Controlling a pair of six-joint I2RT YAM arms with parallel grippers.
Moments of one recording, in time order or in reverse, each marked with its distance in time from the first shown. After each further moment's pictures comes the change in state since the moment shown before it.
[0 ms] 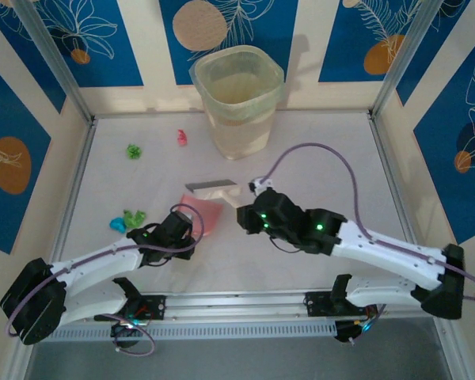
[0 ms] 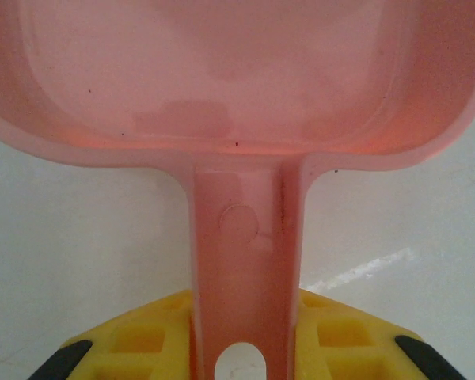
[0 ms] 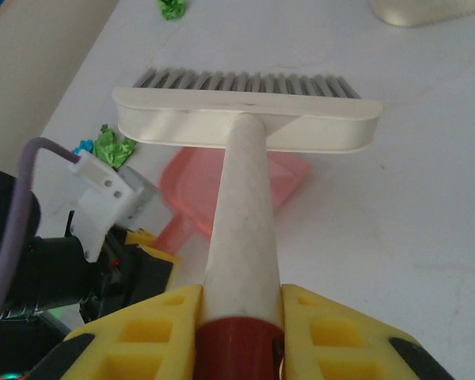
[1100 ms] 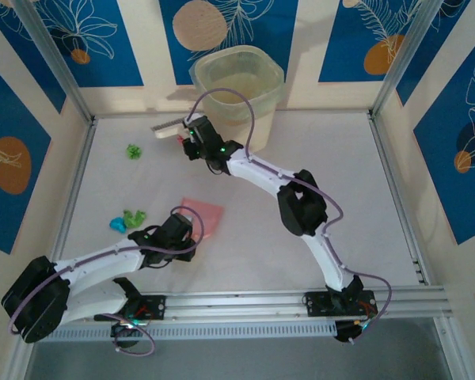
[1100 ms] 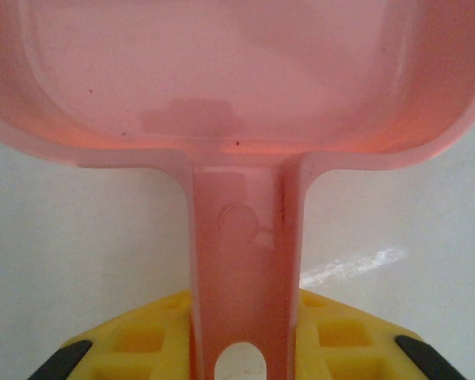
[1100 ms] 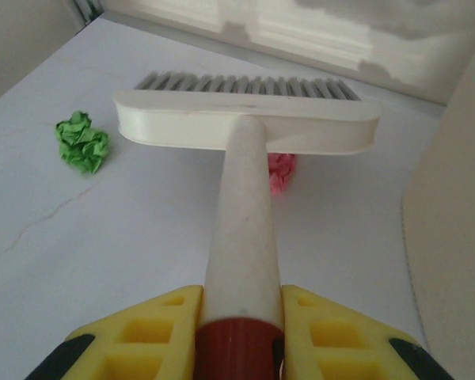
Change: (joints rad) left arm 0.000 0.021 -0.034 0.055 0.023 -0.023; right arm -0.339 1.213 1.064 0.266 -0.150 -0.493
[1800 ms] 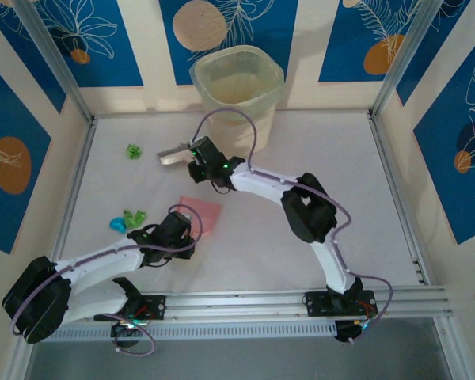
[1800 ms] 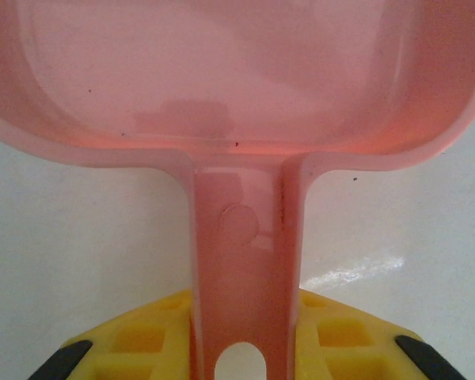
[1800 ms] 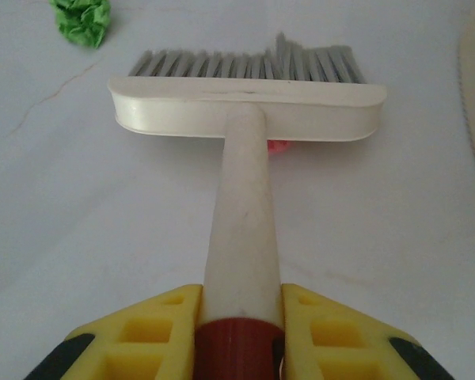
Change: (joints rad) left arm 0.028 0.001 -0.001 0.010 0.000 -0.007; right arm 0.058 -0.197 -0.389 0.026 -0.029 0.119
